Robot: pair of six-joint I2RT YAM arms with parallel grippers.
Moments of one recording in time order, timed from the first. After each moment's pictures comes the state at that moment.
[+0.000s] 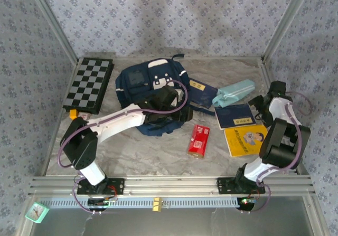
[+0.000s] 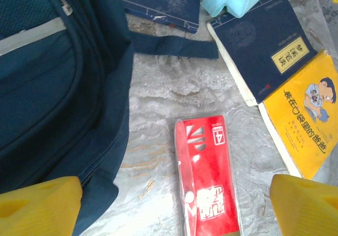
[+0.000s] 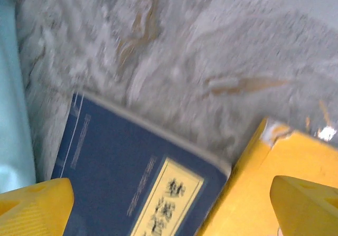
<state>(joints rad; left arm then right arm) -0.88 1.66 1.26 -0.40 0.12 -0.61 -0.40 1.58 1.05 -0.67 -0.03 0.66</state>
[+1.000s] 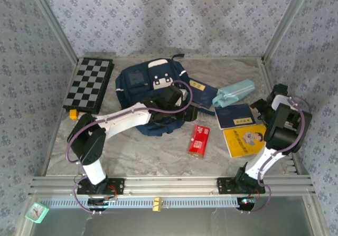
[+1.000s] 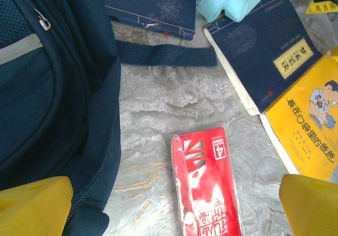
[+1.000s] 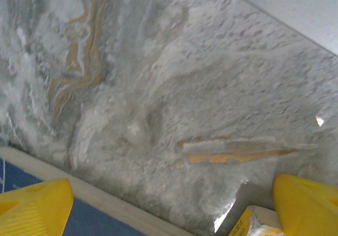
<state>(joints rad) -0.89 1.73 1.28 -0.37 0.11 -0.60 -0.44 1.77 1.09 -0.62 -0.07 0.59</state>
